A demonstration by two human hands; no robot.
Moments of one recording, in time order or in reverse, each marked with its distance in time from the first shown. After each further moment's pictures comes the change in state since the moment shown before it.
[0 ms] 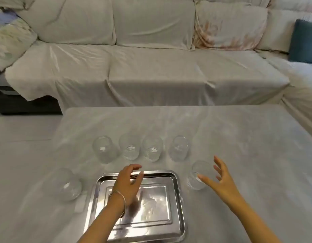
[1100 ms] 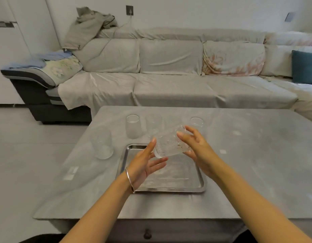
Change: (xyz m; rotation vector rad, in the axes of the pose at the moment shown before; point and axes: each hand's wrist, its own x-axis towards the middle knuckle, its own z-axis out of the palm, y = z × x) left_hand -0.123 -0.030 -0.033 -0.744 -0.313 0.043; right_hand -0.128 -0.046 0.105 0.346 -0.332 -0.302
